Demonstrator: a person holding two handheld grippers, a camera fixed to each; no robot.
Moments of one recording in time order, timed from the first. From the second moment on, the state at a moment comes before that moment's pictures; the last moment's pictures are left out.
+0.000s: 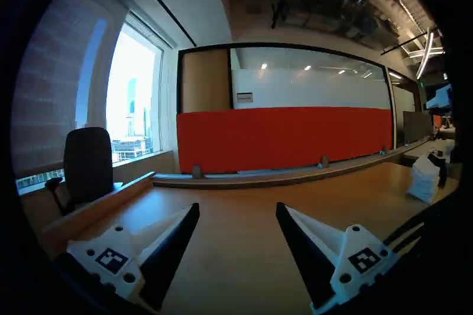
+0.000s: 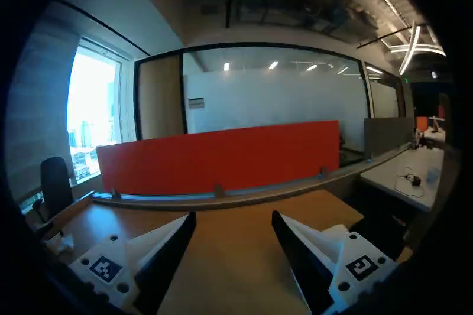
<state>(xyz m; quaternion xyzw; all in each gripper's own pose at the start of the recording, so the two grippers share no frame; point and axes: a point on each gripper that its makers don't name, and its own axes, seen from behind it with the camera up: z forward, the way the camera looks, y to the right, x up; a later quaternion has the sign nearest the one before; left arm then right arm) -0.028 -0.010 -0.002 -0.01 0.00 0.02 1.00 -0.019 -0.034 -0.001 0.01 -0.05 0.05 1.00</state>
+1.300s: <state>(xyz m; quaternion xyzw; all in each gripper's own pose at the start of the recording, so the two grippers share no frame) -0.088 -0.003 0.008 0.00 0.01 0.00 1.00 -0.055 -0.029 0.009 0.01 -0.04 0.03 1.00</state>
